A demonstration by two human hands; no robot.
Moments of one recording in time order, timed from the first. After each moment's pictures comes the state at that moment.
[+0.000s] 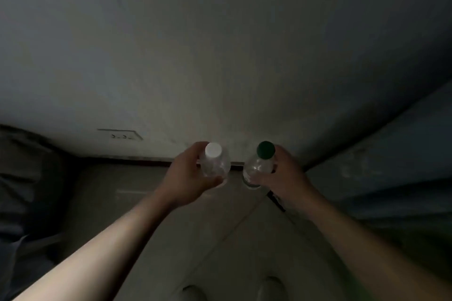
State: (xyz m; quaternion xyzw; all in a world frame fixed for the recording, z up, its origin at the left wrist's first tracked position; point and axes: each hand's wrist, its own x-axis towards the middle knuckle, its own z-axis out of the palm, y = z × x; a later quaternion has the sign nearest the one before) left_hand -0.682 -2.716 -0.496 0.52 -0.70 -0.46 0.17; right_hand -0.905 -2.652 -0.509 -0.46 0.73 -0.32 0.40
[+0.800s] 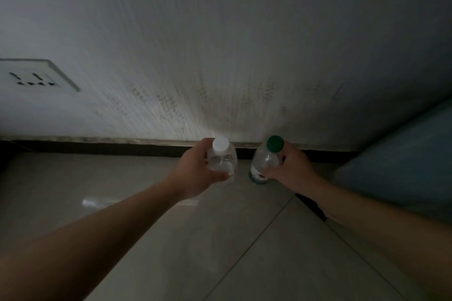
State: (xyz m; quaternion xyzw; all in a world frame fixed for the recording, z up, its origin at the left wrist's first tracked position) left_hand -0.702 -2.760 -0.822 0.51 -0.70 -0.48 0.15; right_hand -0.936 -2.692 -0.835 -0.46 0.75 -0.26 0.39
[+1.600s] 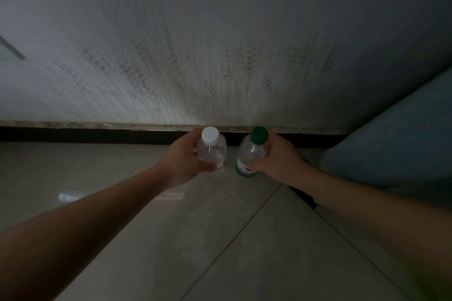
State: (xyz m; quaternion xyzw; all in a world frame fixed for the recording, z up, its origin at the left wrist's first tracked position) left_hand -0.721 -2.761 -0.870 0.49 -0.69 -0.51 0.16; right_hand -0.943 -2.682 -0.854 -0.50 0.71 -0.28 0.40
